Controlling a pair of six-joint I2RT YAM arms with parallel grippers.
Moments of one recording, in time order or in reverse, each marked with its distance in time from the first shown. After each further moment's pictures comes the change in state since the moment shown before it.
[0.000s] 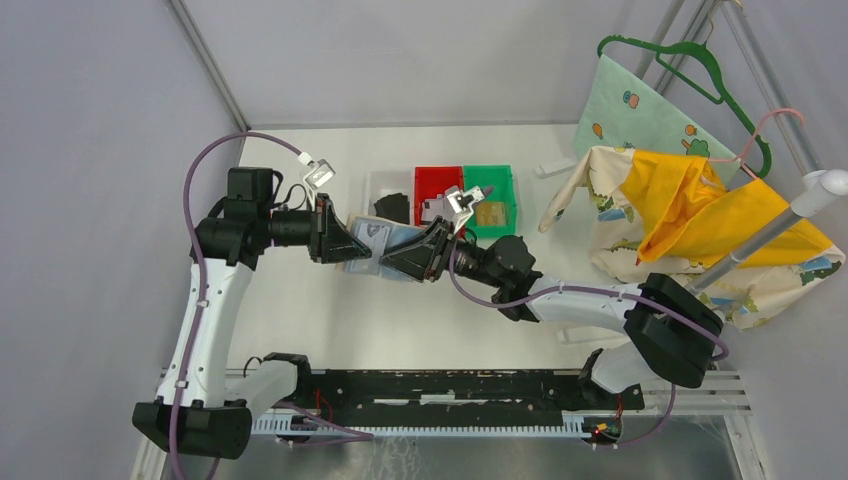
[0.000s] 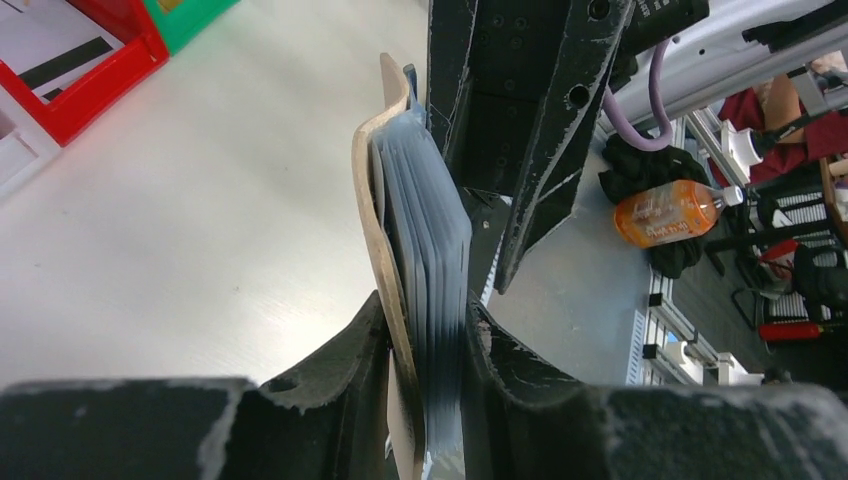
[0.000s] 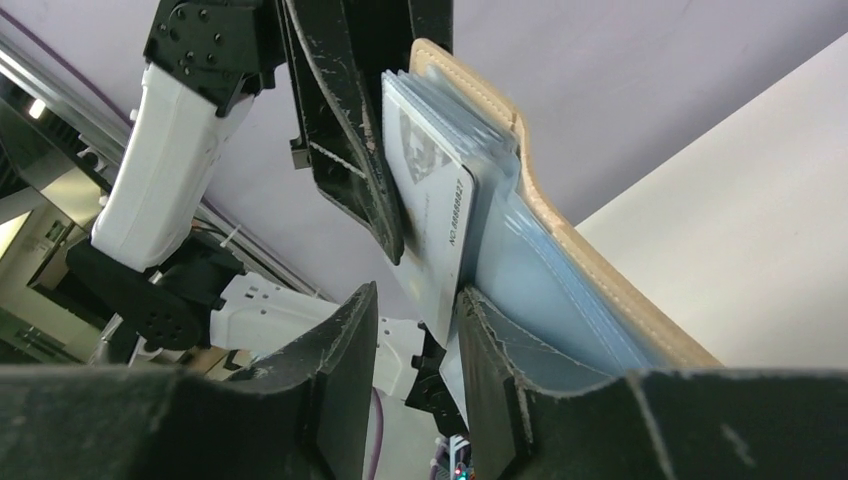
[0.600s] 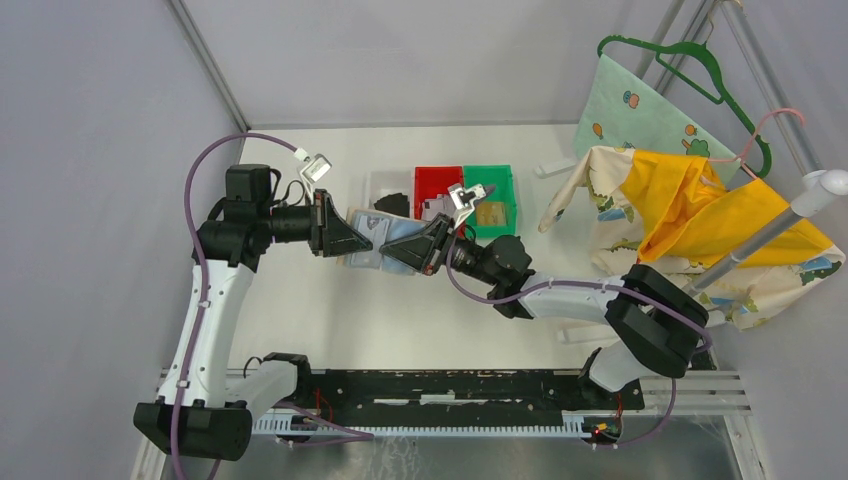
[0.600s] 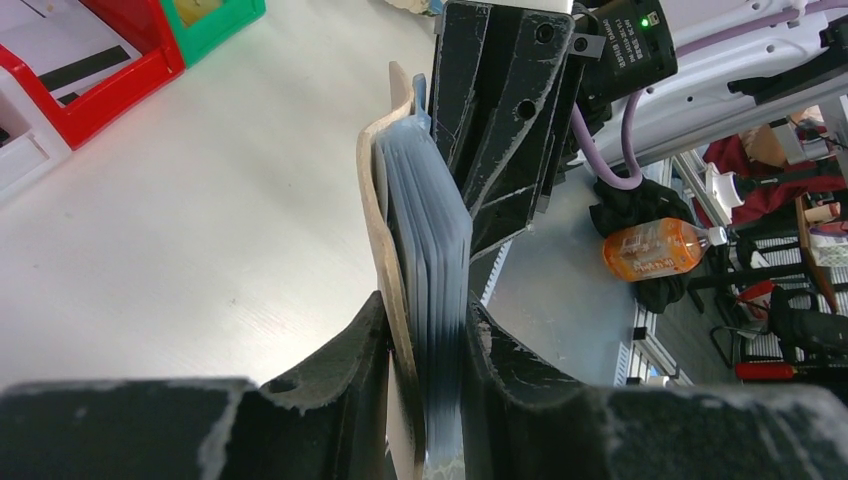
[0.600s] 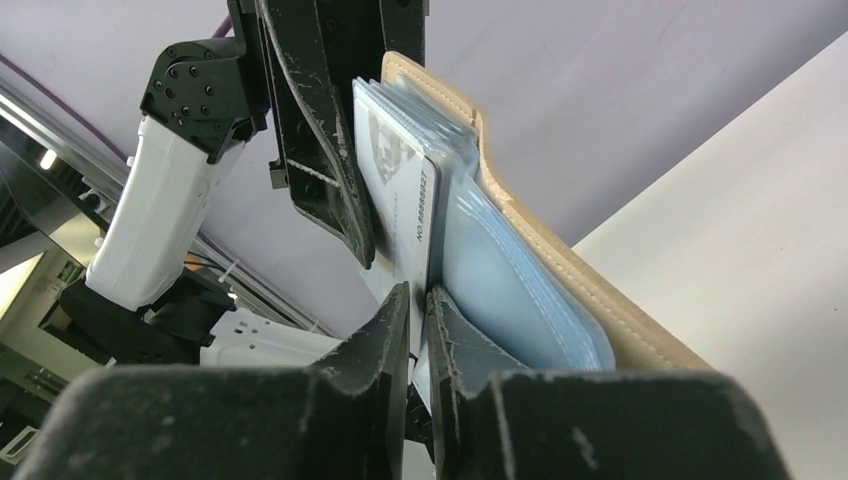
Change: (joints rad) left arm 0.005 -0.032 -0.054 0.156 -0.025 -0.188; right arm -0.012 0.070 0.002 0.101 0.035 0.040
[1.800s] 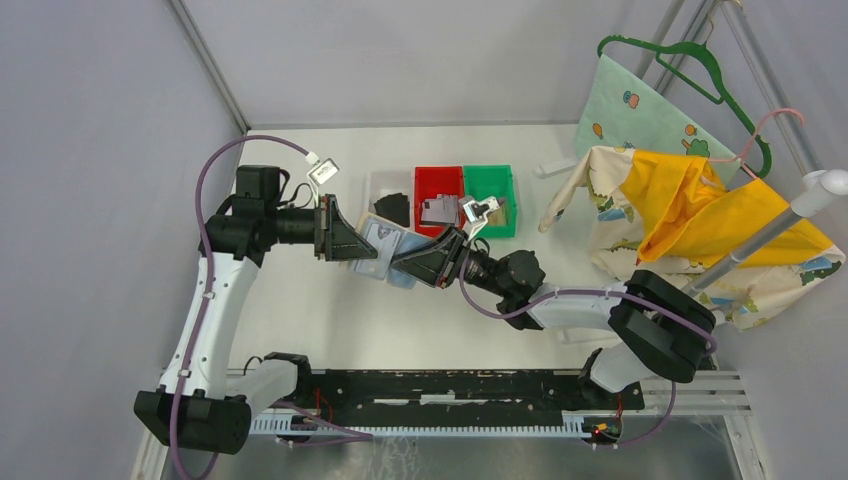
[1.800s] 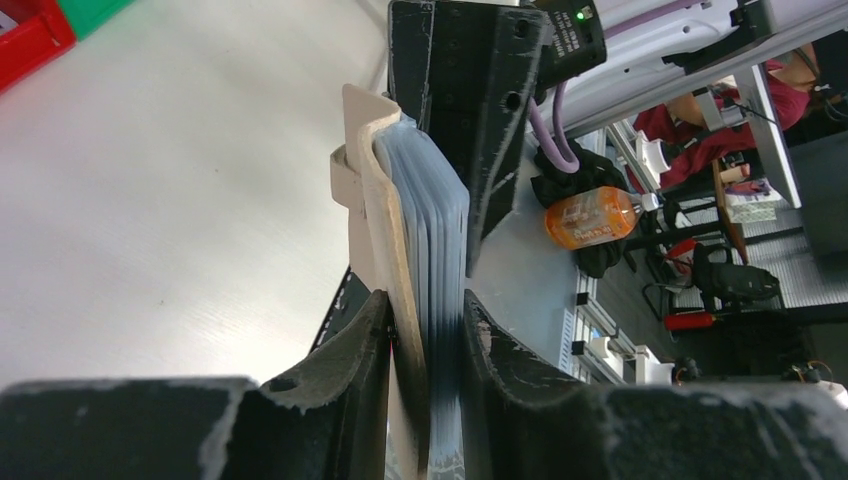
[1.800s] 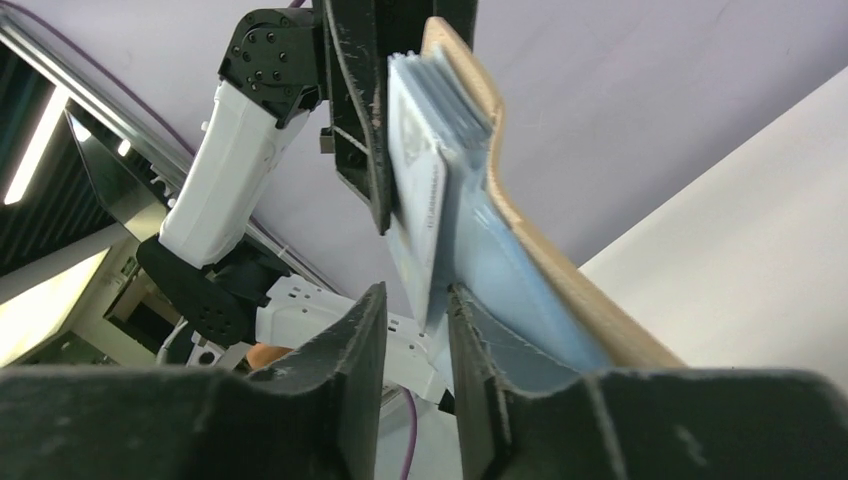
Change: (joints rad) left arm -0.023 0.034 0.002 -0.053 0.111 0.013; right arm -0.004 -0.032 -0.133 0.164 -0.003 0.085
